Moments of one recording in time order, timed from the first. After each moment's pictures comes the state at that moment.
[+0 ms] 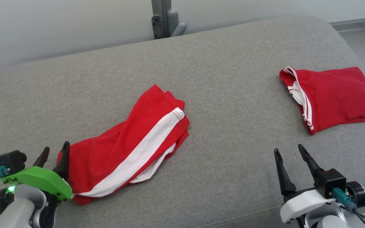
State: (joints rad) left arm -0.40 0.47 -0.54 0.66 -1.05 -0.07 -0.18; right arm -0.02 -0.05 0.03 0.22 0.03 0.13 -0.26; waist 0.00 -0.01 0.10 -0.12
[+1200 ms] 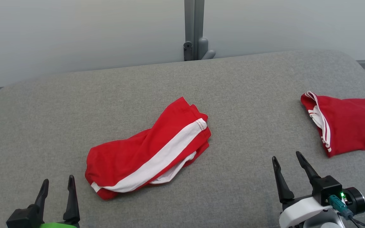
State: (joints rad) left arm 0.08 0.18 -0.02 0.24 -0.33 -0.06 -0.26; right arm 0.01 -0.05 0.04 0.21 0.00 0.13 -0.26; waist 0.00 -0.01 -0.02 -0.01
